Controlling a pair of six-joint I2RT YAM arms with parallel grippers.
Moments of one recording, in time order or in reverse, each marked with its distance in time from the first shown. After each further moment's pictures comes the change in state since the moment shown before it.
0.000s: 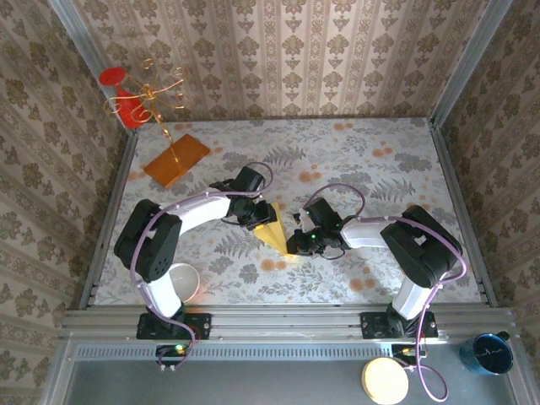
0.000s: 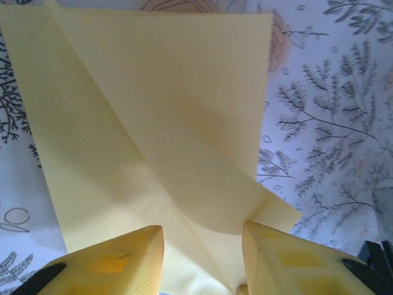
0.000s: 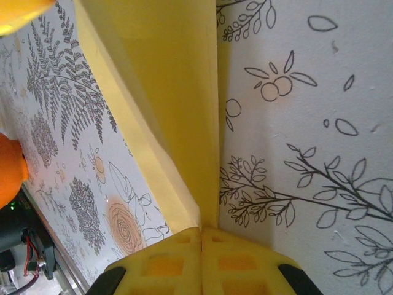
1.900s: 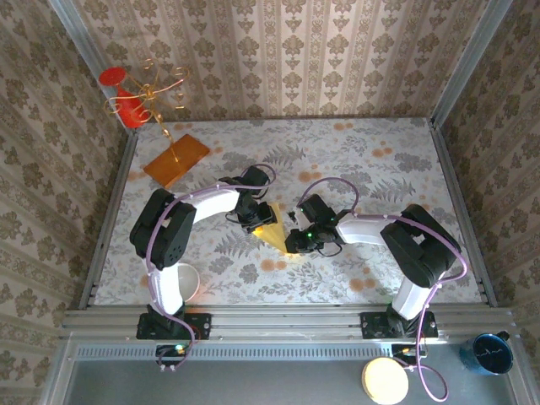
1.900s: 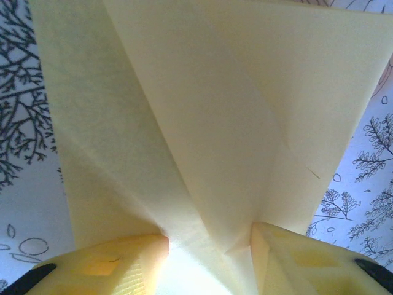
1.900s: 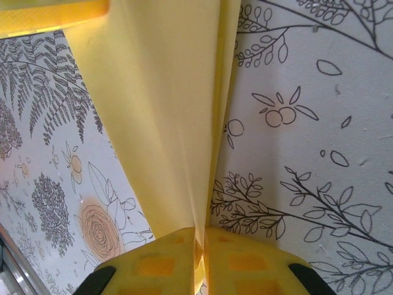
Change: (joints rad) left arm 0.006 0.146 0.097 -0.121 -0.042 -0.069; right arm 0.027 0.009 0.092 -0.160 0.103 -0.156
